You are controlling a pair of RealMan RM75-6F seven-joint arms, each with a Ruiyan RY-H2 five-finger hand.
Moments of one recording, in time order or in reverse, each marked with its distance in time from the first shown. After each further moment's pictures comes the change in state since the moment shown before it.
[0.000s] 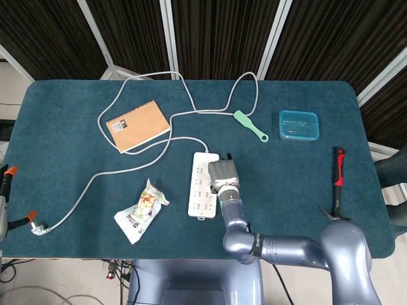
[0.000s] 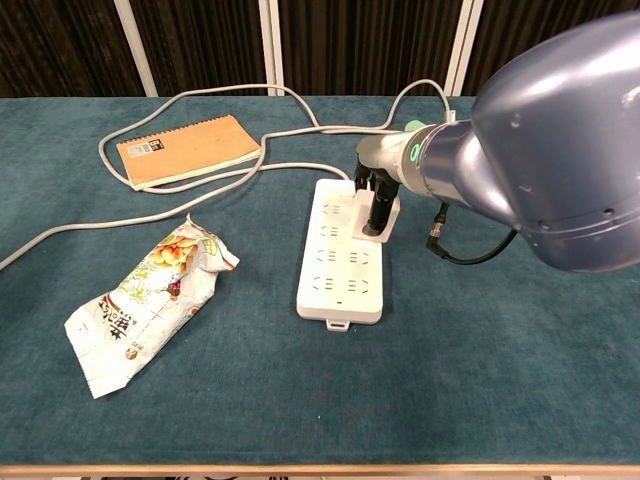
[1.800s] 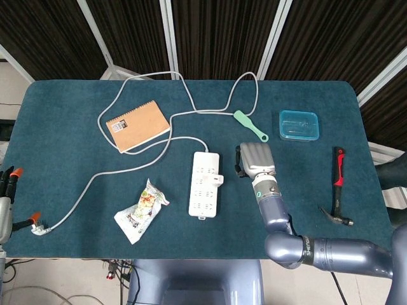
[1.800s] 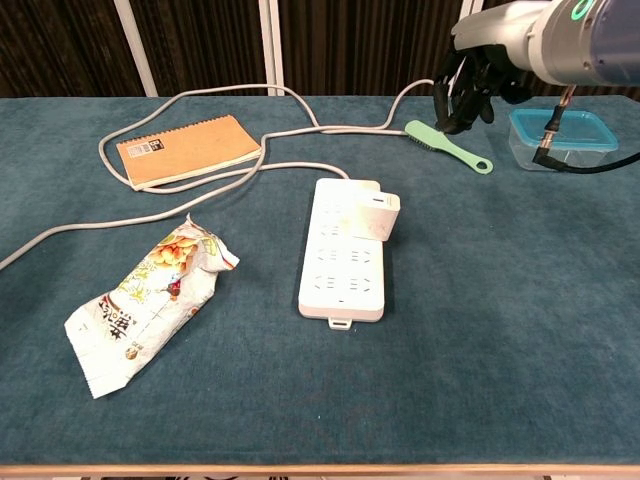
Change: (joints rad) left arm -0.002 -0.007 0.013 -0.010 0.007 -0.009 0.022; right arm -0.117 0.373 -0.015 -0.371 -0.122 0.094 0.235
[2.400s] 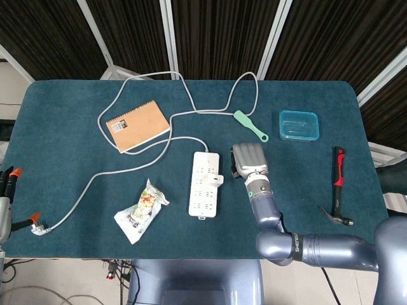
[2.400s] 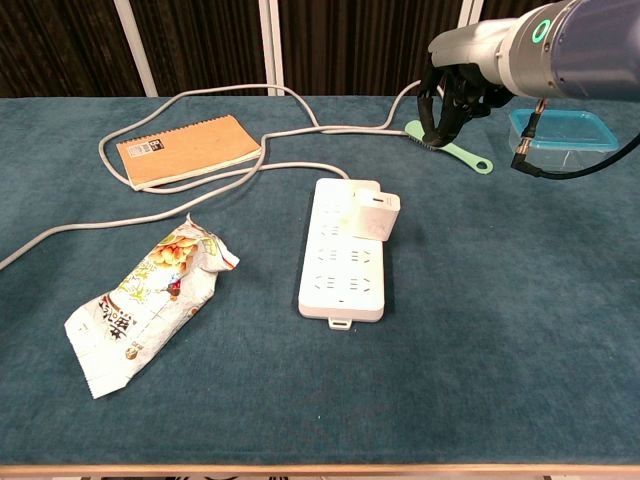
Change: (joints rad) left arm 0.000 0.009 0.001 -0.005 -0.001 -0.007 -0.015; right arm 0.063 -0.035 -0.032 0.057 0.038 -0.010 -0.058
